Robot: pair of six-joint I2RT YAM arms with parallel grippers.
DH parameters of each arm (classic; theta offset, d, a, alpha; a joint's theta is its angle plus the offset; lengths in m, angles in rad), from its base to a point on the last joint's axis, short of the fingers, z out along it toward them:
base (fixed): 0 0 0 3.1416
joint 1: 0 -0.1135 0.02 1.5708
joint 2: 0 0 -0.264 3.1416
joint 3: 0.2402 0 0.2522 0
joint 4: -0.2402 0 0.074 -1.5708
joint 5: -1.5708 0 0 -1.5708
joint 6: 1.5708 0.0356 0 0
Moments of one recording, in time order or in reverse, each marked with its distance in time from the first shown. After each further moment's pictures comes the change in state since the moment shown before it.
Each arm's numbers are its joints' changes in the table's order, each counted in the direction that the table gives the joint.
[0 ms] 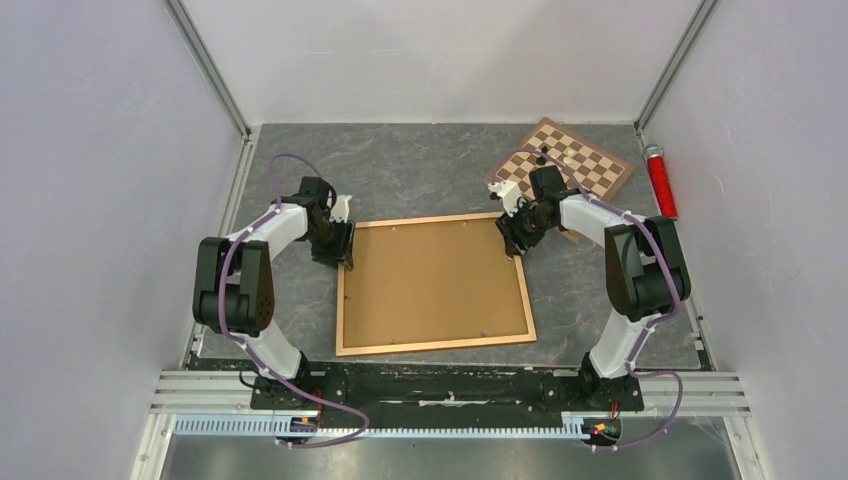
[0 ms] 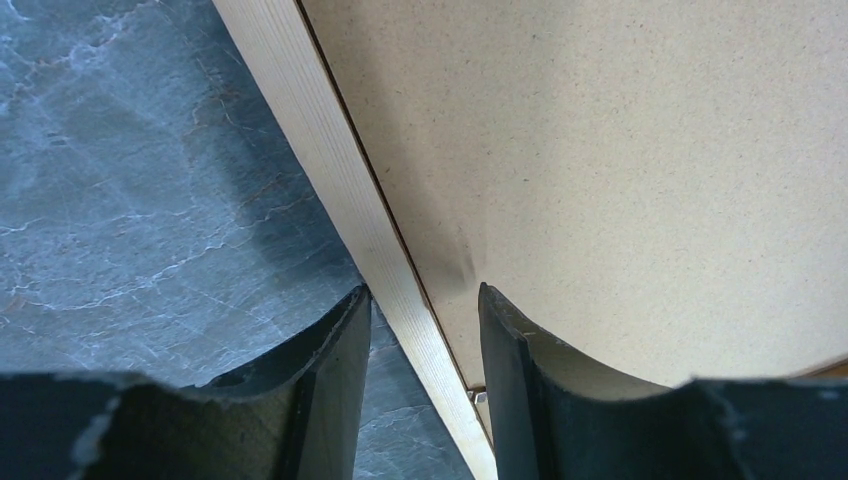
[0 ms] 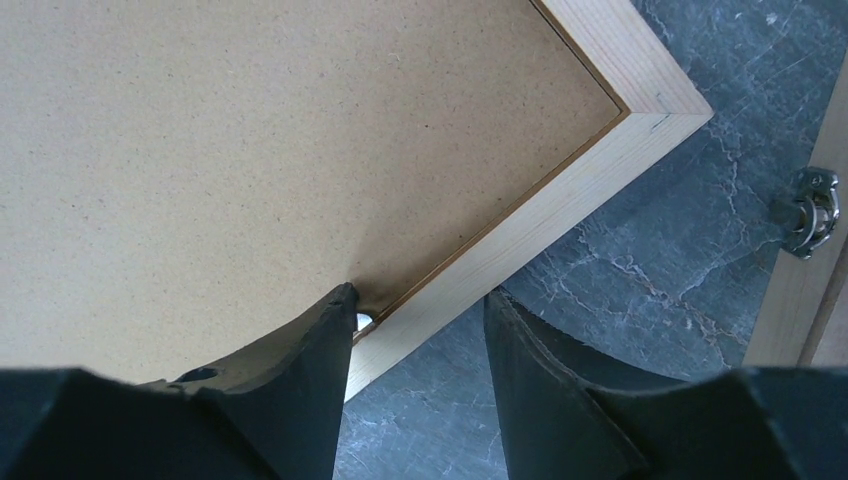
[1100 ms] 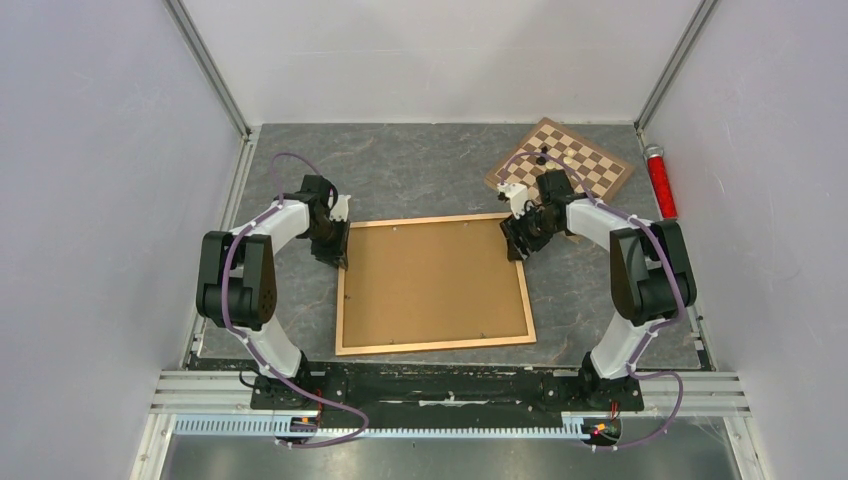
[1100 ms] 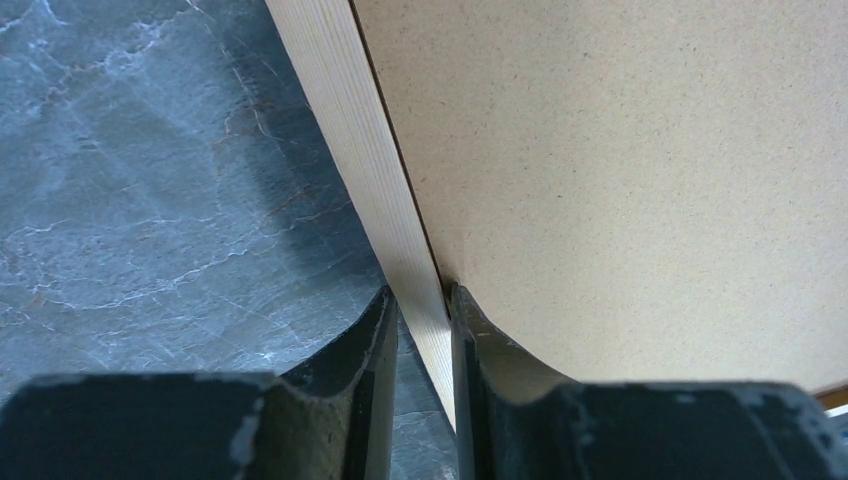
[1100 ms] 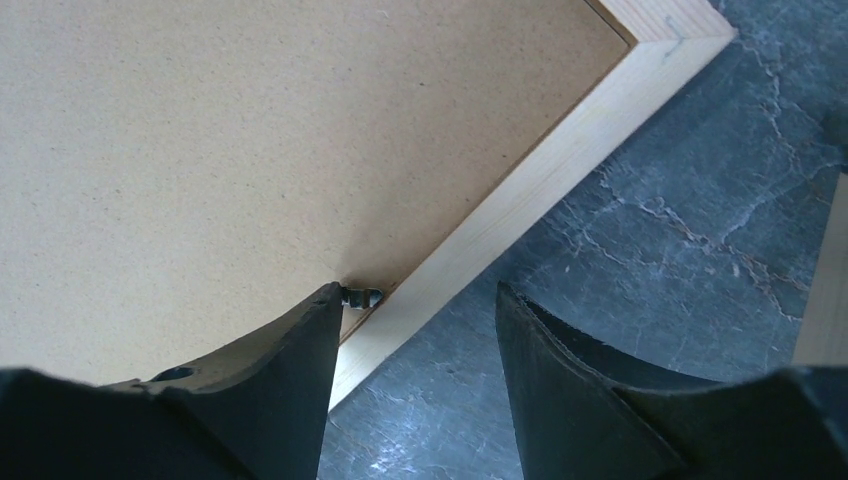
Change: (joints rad) left arm 0.000 0.043 0.032 -0.013 0.044 -0.023; right arm 0.032 -0.030 -0.047 -0.001 0.024 0.092
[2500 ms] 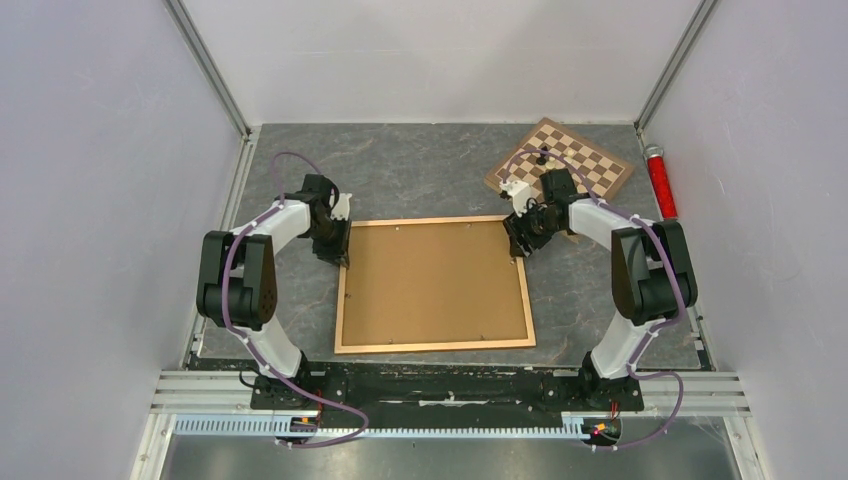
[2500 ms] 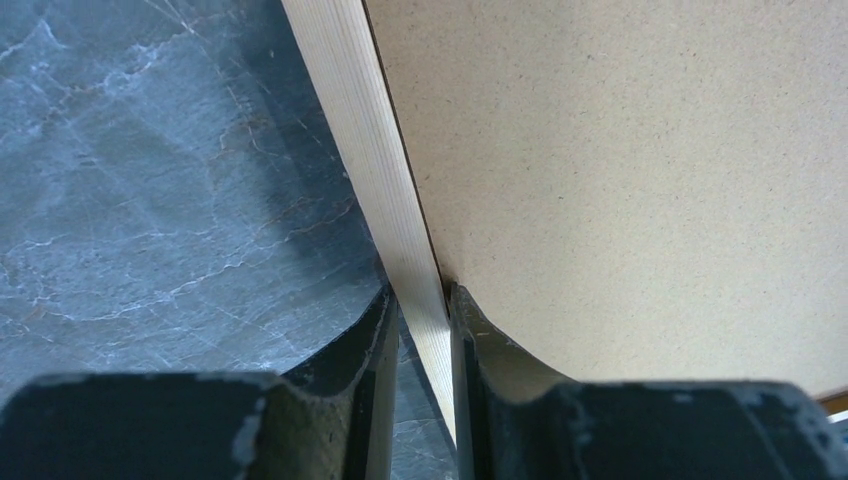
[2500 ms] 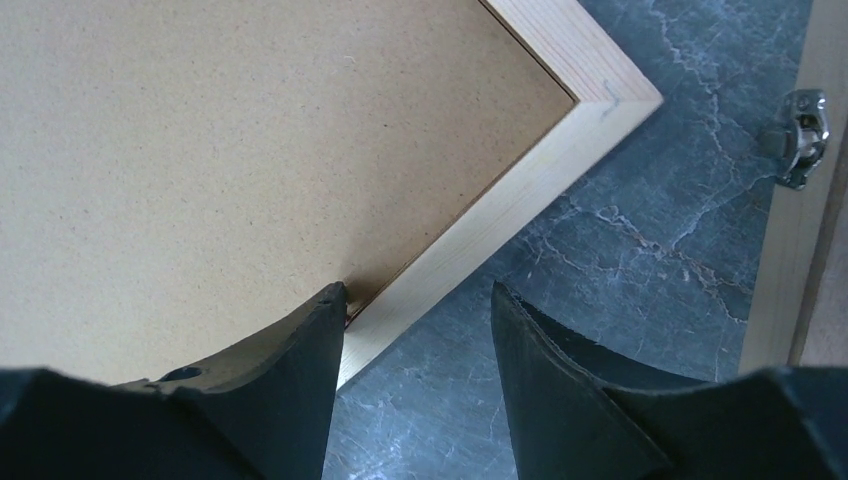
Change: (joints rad) left arm 0.001 0.000 0.001 0.011 -0.001 -0.006; right arm 0.026 -0.003 -0.013 0.060 -0.012 -0.012
